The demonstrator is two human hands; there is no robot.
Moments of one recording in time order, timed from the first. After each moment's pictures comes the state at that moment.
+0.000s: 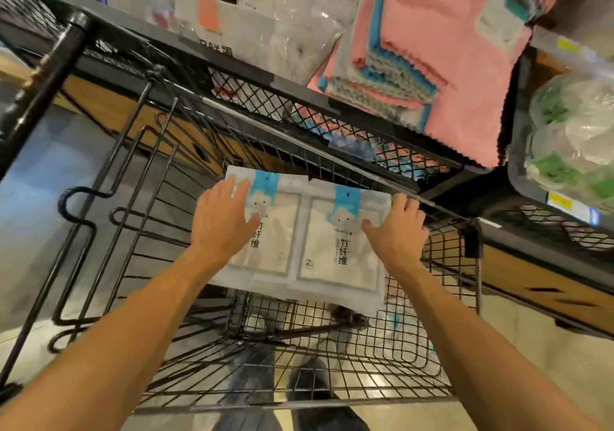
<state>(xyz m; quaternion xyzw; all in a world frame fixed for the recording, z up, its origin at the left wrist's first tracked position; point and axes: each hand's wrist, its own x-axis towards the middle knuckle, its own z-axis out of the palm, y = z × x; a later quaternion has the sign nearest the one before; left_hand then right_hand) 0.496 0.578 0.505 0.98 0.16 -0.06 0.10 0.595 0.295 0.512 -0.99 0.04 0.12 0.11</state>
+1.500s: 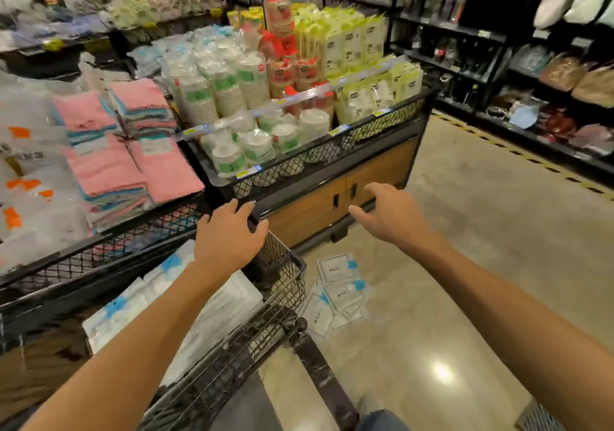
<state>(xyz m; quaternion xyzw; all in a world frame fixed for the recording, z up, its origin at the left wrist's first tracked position) 0.331 0.237 0.810 0.97 -0.25 -0.01 0.07 0.202 -0.022 0.812 -0.94 0.28 -0.04 0.19</state>
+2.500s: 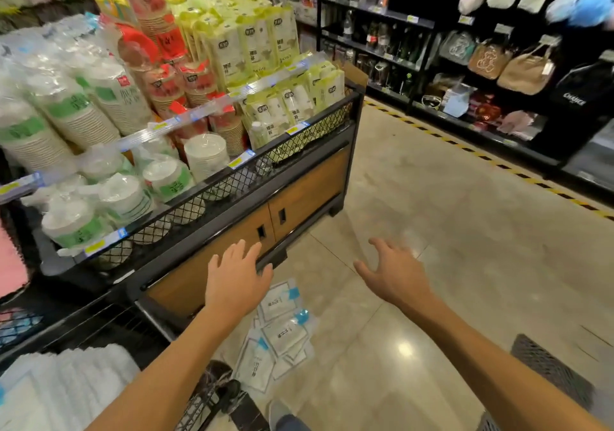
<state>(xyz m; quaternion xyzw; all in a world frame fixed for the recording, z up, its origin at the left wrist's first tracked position) 0.390 -0.093 0.704 0.93 -0.35 -0.09 0.04 0.201 -0.306 0.721 -0.90 0.40 0.04 0.18</state>
